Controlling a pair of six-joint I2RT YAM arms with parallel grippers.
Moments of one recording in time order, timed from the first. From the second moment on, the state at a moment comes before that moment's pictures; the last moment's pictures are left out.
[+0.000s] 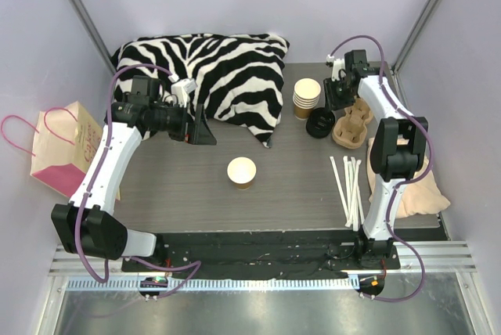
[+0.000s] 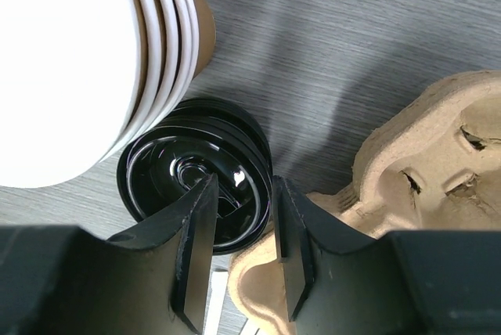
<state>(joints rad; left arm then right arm) -0.15 1.37 1.37 -0.95 0.73 0.03 0.04 2.04 1.77 -0.77 -0.20 -0.17</state>
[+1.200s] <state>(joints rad) -0.15 1.37 1.37 -0.95 0.73 0.03 0.04 2.07 1.78 -0.79 -0.19 -0.21</state>
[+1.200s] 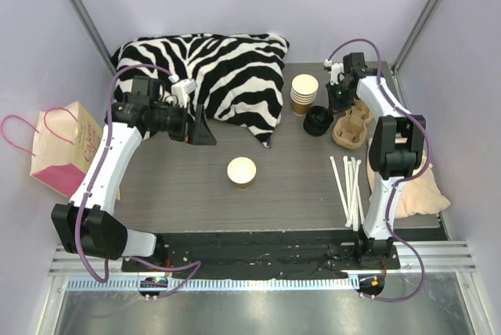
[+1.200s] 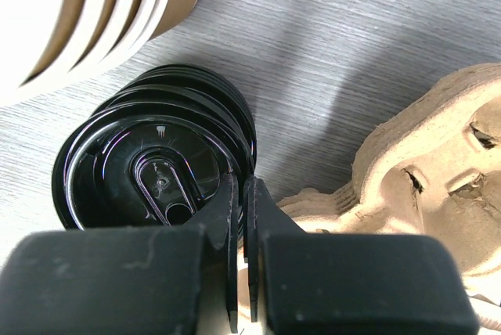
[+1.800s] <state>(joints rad) -0.15 1.37 1.37 -0.94 0.79 0.03 0.02 2.07 1.85 -0.84 -0.29 -0.20</state>
